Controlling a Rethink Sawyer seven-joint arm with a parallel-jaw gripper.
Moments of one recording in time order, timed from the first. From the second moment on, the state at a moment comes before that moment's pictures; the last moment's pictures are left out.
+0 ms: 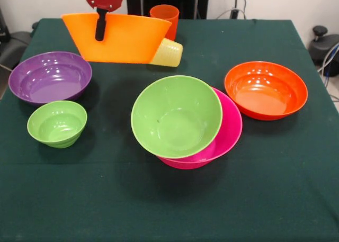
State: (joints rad) arm -0.17 -0.61 -0.34 1.49 0.14 0.56 2.88
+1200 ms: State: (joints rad) arm -0.22 -0.59 -0.20 1.33 0.05 0.65 2.86
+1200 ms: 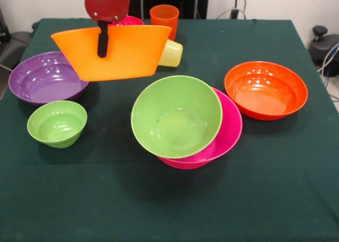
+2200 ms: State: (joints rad) arm -0.23 -0.59 -0.13 1.31 -0.01 0.67 2.86
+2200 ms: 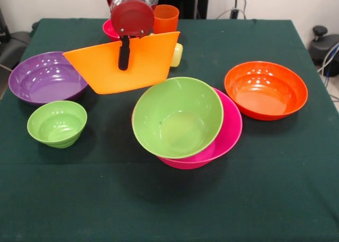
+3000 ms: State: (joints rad) arm -0.23 -0.65 -0.11 1.28 -0.01 0.90 2.86
